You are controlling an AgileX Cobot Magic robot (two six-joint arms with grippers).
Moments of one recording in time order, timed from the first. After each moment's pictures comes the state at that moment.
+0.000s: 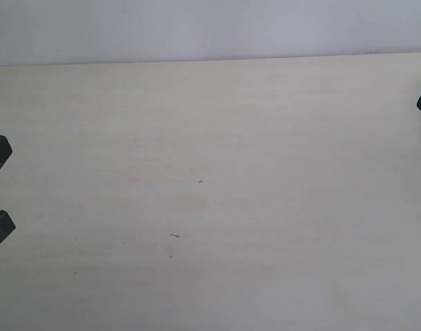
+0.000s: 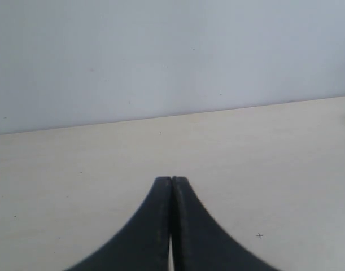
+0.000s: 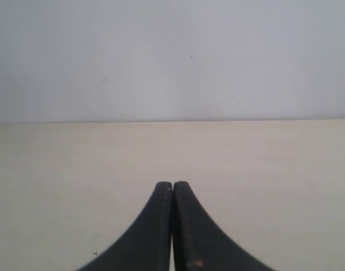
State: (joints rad) left arm -0.78 0.86 -0.03 -0.56 -0.71 0.33; right arm 0.49 0.61 -0.25 -0.21 -0.06 0.43
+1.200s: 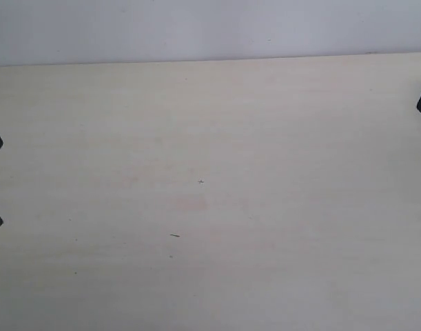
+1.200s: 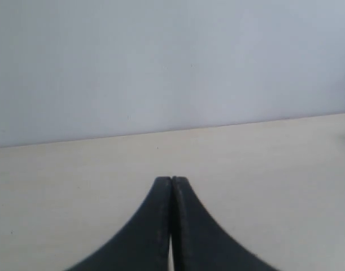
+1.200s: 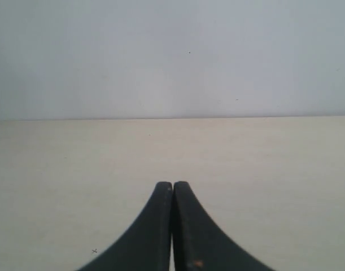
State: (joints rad) left arm -0.78 0.80 -0.03 -0.56 -0.71 0.33; right arm 0.49 0.61 -0.25 -0.21 -0.06 0.43
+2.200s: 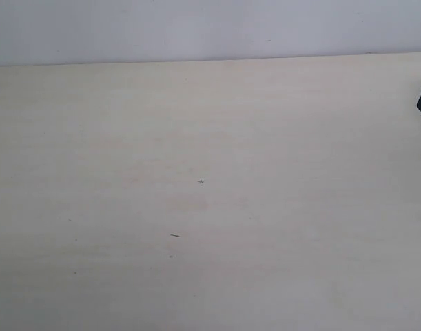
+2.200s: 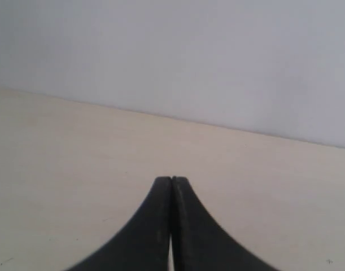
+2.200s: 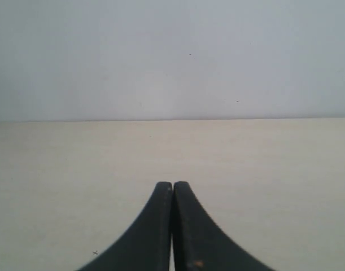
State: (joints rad) left arm -0.03 0.10 -0.03 -0.54 0.16 0.33; right arm 0.49 0.61 -0.25 -0.21 -0.06 0.43
